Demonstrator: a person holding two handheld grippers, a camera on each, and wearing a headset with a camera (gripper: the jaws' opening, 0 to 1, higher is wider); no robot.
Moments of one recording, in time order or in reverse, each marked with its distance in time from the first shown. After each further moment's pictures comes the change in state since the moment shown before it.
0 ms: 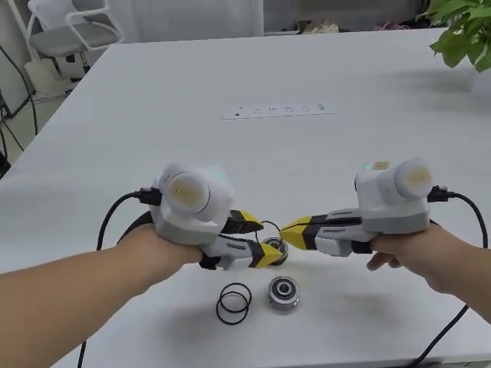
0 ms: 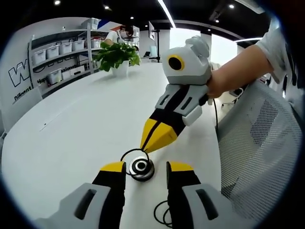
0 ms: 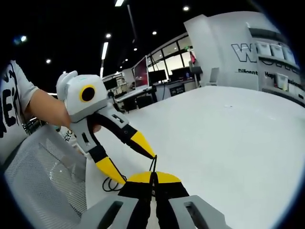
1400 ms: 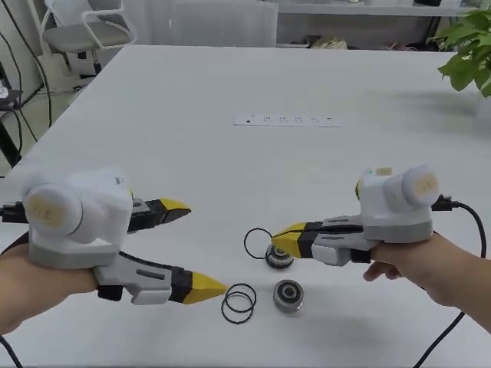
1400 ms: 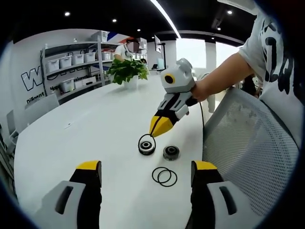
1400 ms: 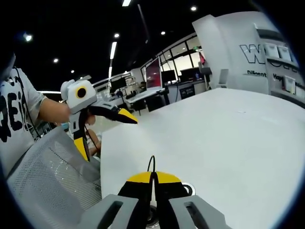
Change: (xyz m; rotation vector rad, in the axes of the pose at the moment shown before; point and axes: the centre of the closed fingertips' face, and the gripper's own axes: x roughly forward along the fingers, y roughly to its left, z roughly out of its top) left arm -0.118 -0.009 -0.018 -0.008 -0.107 0.097; right arm 0.009 0.049 0.018 -0.022 0.007 0.084
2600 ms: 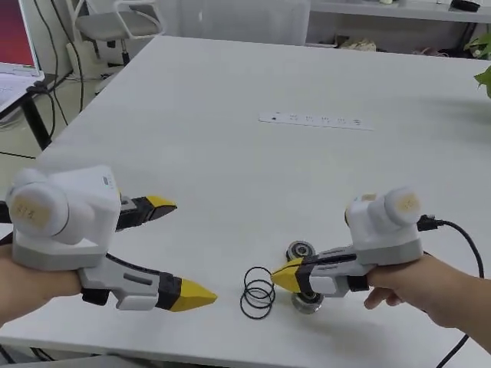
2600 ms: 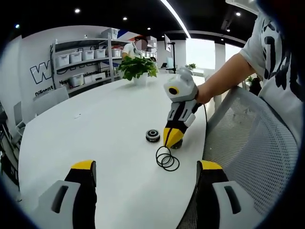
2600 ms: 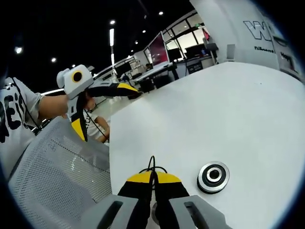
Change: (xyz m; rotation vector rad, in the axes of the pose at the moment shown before) left arm -0.028 0.008 -0.024 -0.051 0.019 0.069; right arm 0.030 0.019 -0.047 0.102 0.183 0.109
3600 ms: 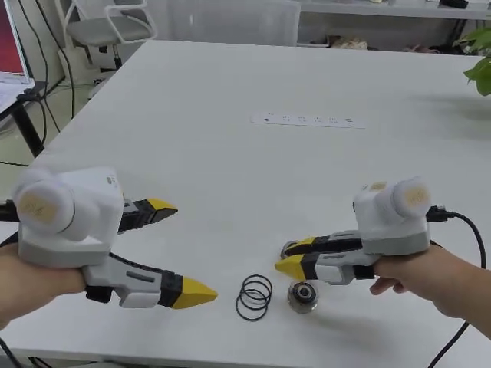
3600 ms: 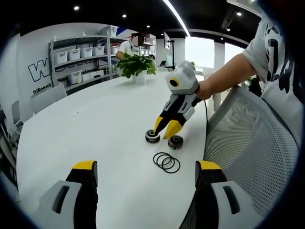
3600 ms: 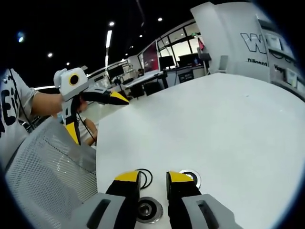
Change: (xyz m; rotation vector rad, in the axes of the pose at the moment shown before) left arm 0.011 0.003 0.002 -0.007 0.024 -0.021; right arm -0.024 -0.027 0.016 -0.063 -0.062 -0.123
